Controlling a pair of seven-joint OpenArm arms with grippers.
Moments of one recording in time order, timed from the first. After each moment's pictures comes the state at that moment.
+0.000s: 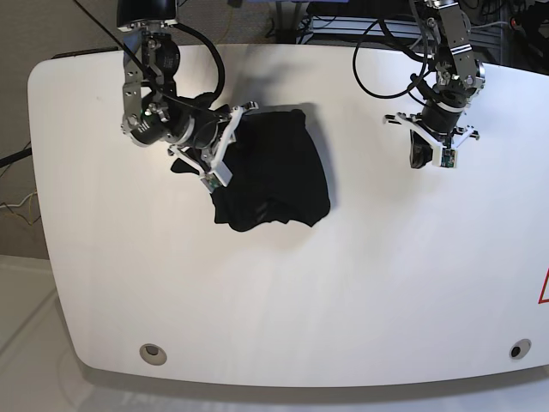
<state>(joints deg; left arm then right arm) 16.2 -1.9 -21.8 93.7 -3.6 -29.3 21.4 -5.7 6.2 -2.8 101.7 30.2 21.5 -73.2</state>
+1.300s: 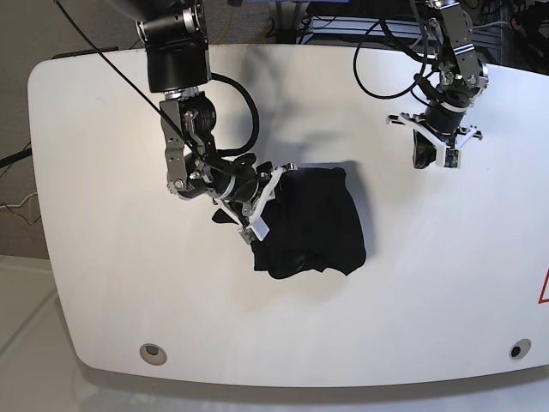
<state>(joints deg) 16.1 -1.7 -23.5 93.7 -3.5 -30.0 21.4 11.2 -0.4 -6.0 75.9 26.7 22.0 -57.3</state>
